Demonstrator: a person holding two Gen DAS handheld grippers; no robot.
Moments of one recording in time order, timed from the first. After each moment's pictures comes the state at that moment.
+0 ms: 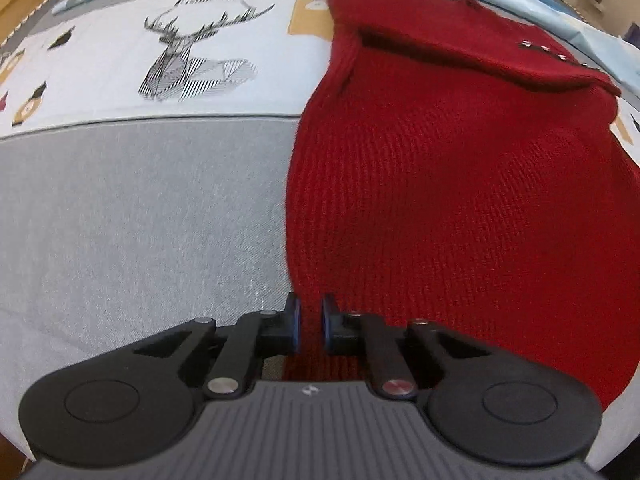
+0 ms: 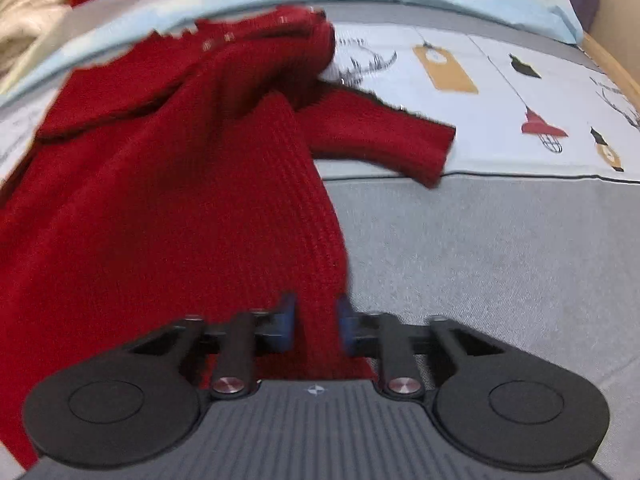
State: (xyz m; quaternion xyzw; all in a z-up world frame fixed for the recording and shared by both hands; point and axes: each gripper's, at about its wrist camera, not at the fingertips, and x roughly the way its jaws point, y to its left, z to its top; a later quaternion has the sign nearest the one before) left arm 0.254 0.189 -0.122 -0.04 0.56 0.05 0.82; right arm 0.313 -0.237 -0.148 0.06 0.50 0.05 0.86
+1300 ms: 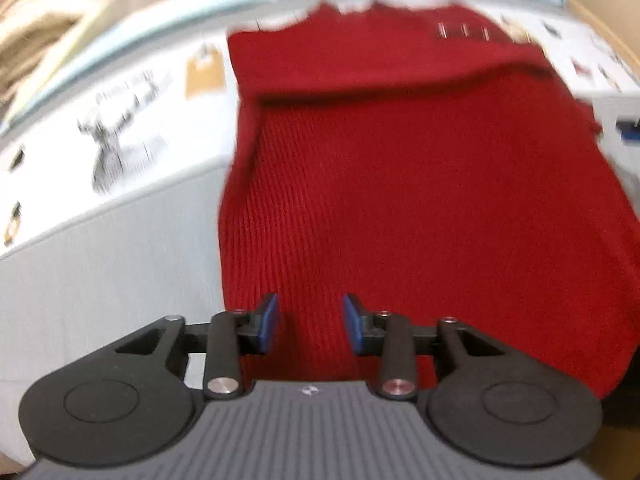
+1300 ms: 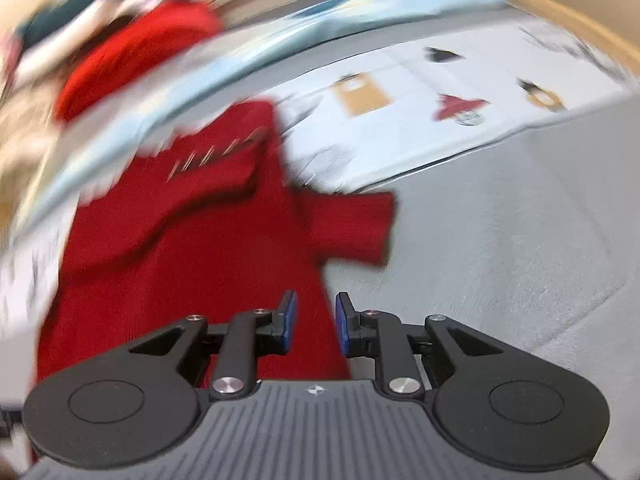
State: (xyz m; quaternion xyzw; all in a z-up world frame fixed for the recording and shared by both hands) left arm 0.237 0.097 -0.068 0.10 0.54 -0.04 0.84; right arm 0.285 -0.349 -0.128 0.27 0.45 0.00 0.85
